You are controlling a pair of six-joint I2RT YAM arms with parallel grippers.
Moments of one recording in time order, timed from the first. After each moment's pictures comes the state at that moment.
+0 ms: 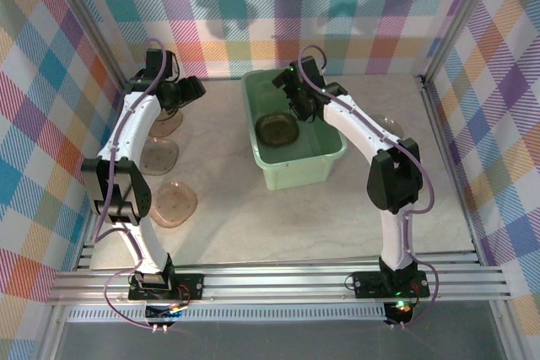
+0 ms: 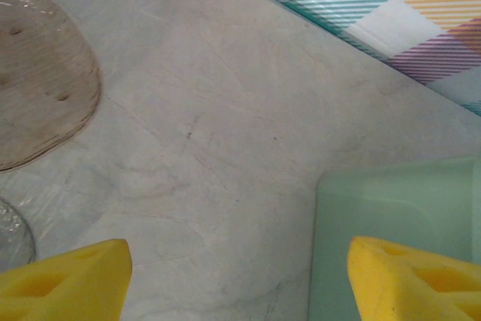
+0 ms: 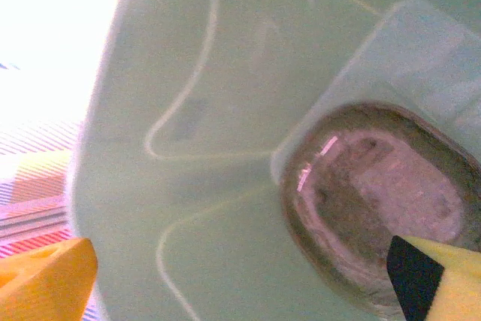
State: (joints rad) left arm -0.04 1.84 1.78 -0.79 0.09 -0.53; right arm 0.52 2.04 1.90 -0.56 0.06 1.24
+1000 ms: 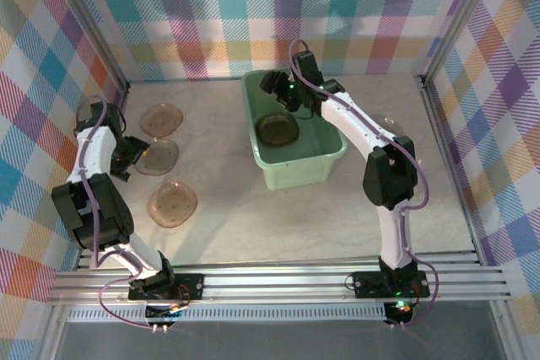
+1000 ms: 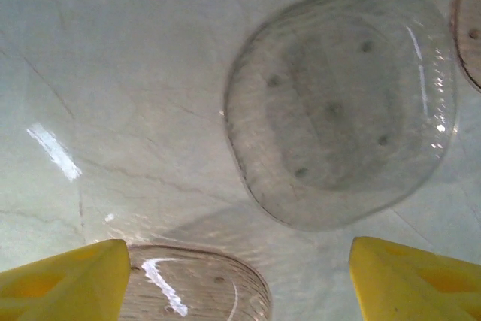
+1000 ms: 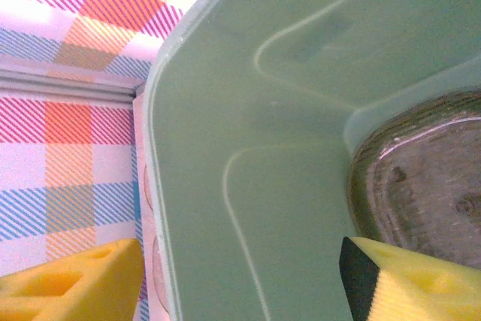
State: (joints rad) left arm 0.36 1.64 1.32 -1.01 0.02 -0.78; right arm 0.51 2.08 1.94 -0.48 -0.23 0.95
